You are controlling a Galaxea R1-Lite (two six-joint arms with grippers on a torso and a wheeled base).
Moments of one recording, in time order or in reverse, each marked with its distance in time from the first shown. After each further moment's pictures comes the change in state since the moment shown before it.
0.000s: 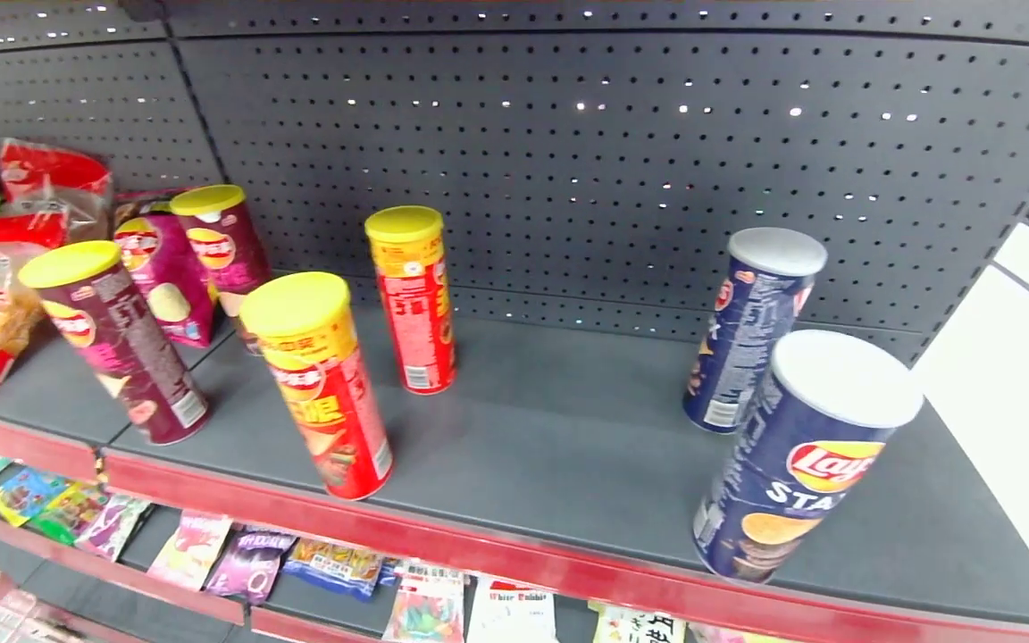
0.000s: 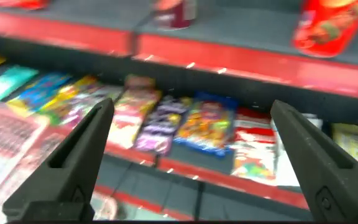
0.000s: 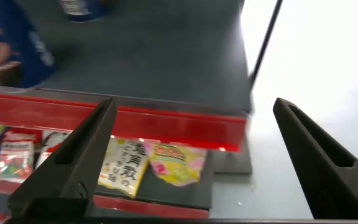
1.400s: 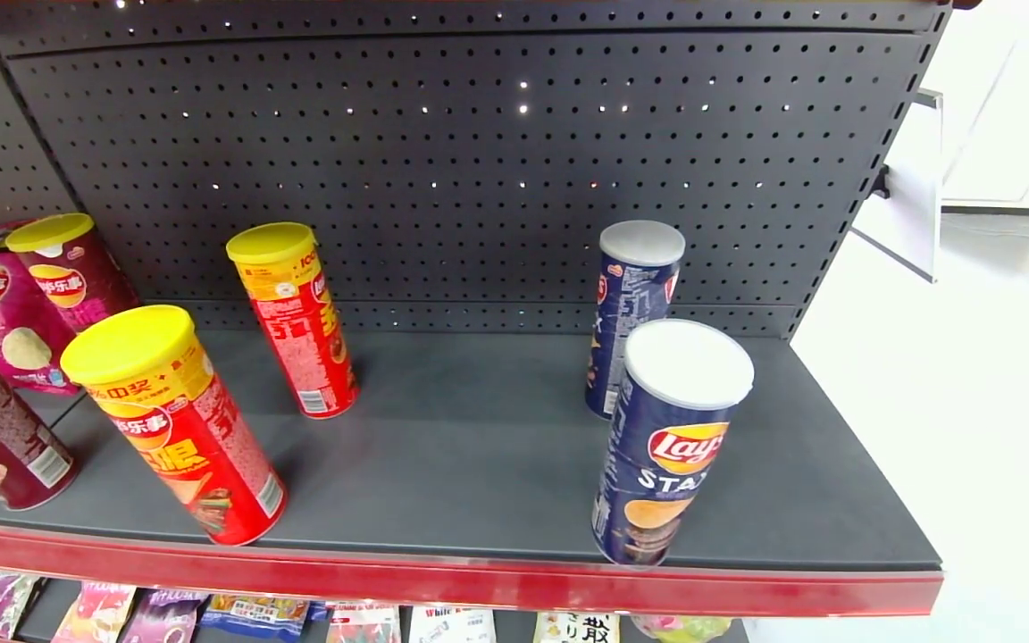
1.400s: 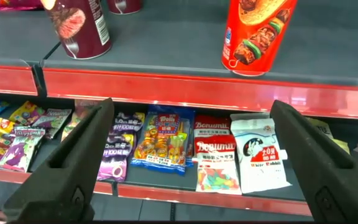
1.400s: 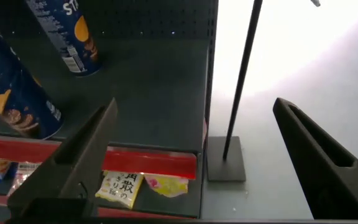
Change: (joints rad) left arm 0.001 0.000 0.000 0.000 0.000 -0.002; right arm 0.082 0.401 -0.363 -0.039 0.083 0.012
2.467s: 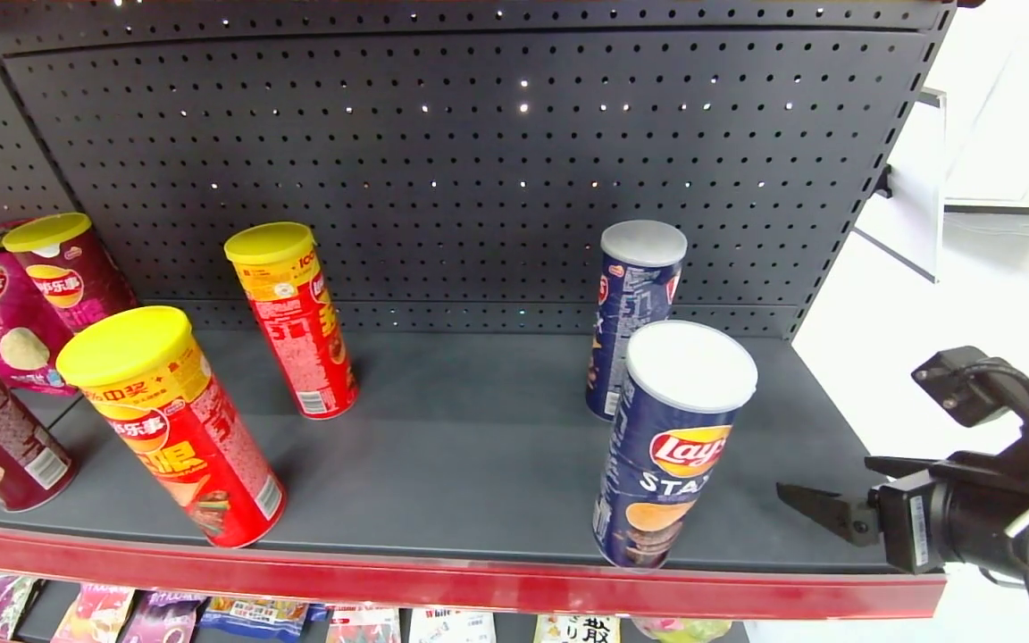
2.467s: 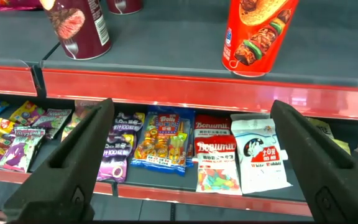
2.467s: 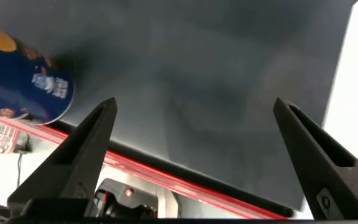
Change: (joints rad) left arm 0.000 0.000 0.000 0.000 0.000 0.000; right arm 0.460 0.769 -0.131 -0.141 -0.199 0.097
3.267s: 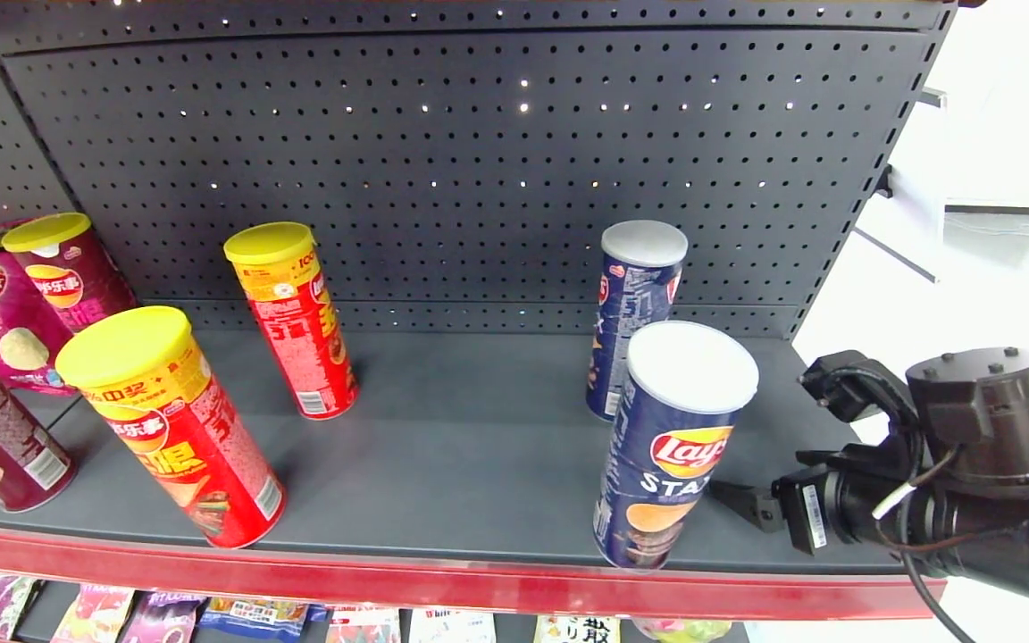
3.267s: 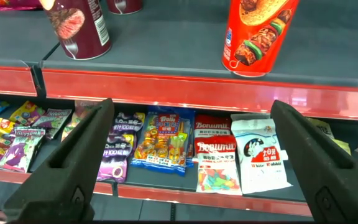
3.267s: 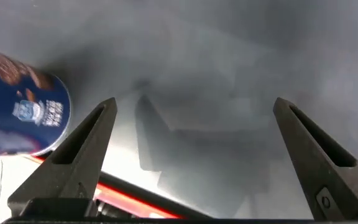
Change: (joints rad) left arm 0.000 0.000 0.000 0.000 0.000 0.000; right arm 0.112 0.209 -0.048 -0.108 -0.102 0.010
